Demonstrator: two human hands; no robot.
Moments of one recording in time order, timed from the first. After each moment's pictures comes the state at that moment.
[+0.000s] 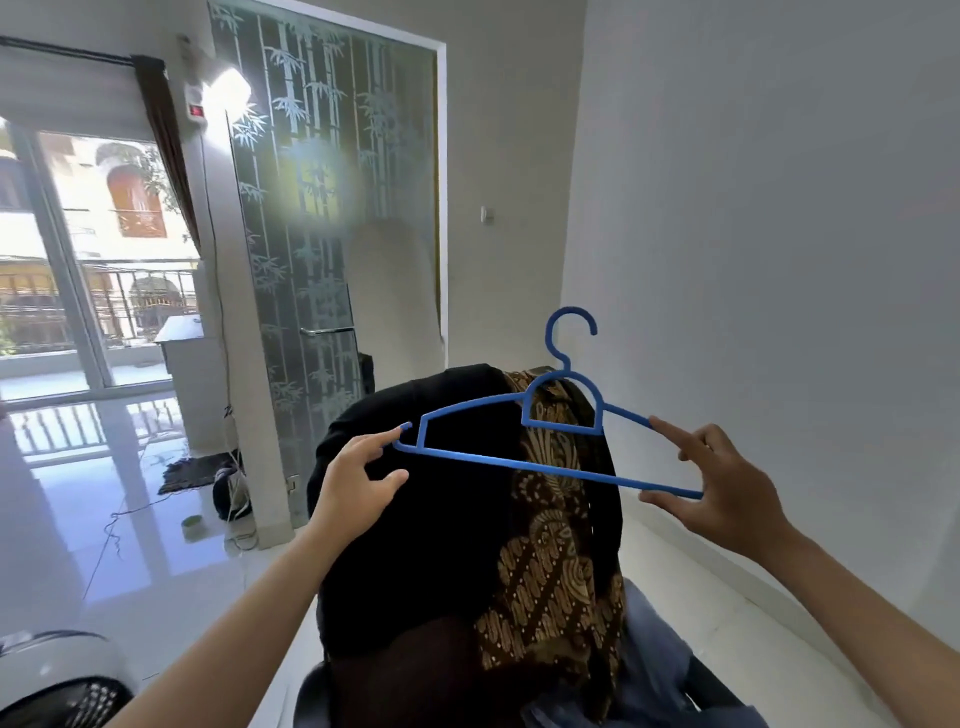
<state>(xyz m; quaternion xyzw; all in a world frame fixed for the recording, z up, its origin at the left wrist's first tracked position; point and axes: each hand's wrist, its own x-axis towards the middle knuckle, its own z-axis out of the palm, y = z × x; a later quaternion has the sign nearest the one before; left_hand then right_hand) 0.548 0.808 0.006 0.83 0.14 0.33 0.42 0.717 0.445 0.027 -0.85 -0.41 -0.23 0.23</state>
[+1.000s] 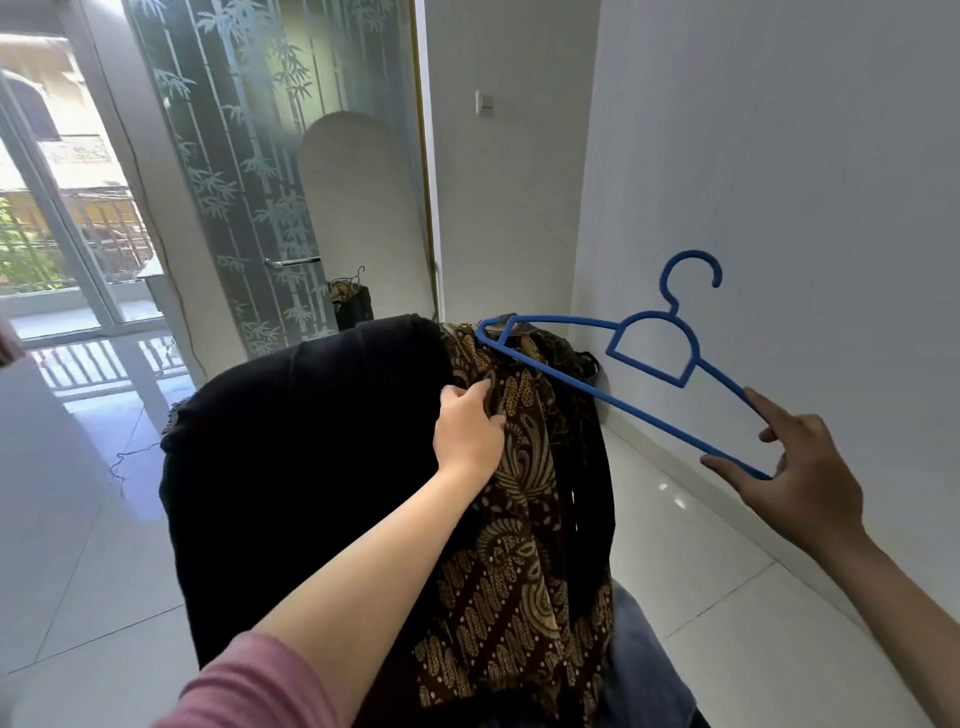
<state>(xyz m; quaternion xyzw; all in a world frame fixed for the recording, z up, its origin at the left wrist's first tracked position) 0.860 0.721 -0.053 0.86 0.28 0.32 0.30 0.961 0.421 -0.060 -0.88 -0.25 -0.23 0.33</state>
